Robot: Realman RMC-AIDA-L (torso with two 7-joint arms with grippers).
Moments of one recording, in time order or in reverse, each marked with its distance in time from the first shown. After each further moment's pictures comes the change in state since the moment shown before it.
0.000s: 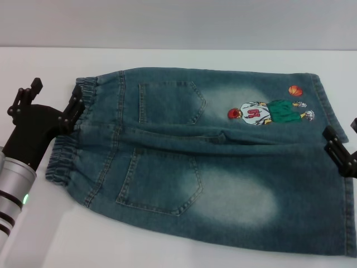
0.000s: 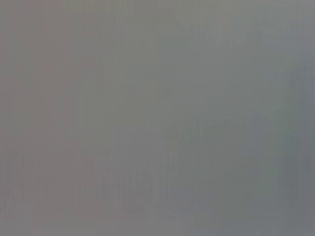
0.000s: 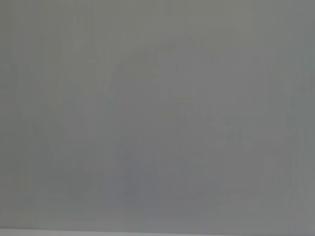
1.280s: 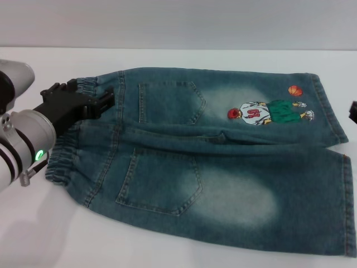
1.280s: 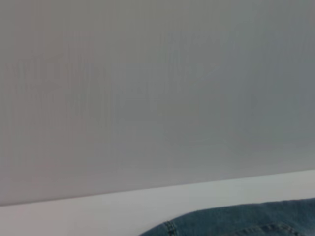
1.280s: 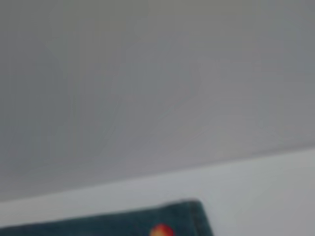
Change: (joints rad) left arm 0.064 0.029 -0.151 -0.704 0.007 -1.073 0.014; right arm -0.150 -0.185 -0.240 1.033 -0.384 -1.377 0.778
